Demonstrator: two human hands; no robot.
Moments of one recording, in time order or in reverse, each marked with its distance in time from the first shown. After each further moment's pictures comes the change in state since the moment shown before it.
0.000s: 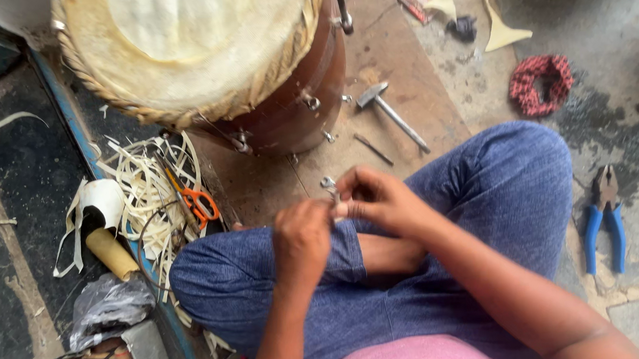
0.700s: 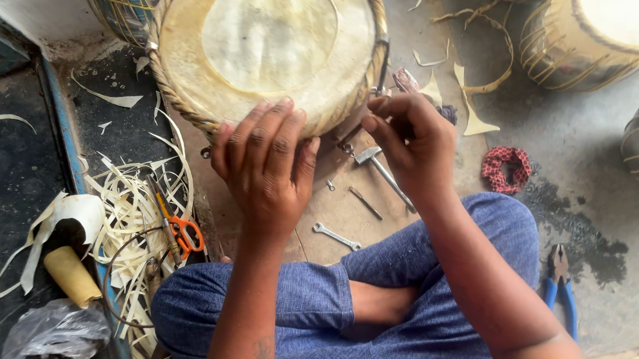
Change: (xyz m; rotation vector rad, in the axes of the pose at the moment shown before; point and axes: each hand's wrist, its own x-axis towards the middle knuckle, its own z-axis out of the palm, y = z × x) left_hand 0.120 -0.006 -0.087 0.136 0.593 0.225; right_hand 0.054 -0.148 0.027 -0.761 0.543 -0.809
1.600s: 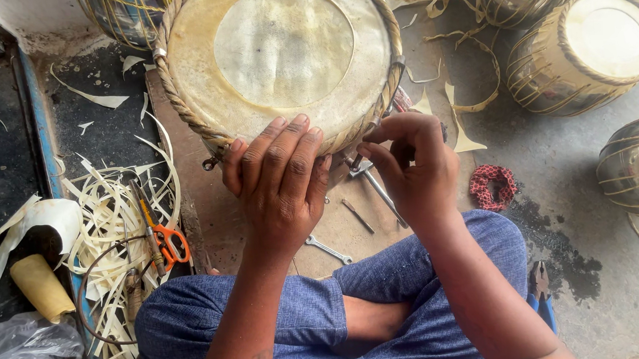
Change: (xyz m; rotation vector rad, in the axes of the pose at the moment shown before) left_hand -0.006 -0.005 0.003 -0.008 -0.007 0.023; right_hand 0.003 -0.019 0.006 -0.151 -0.049 -0.124
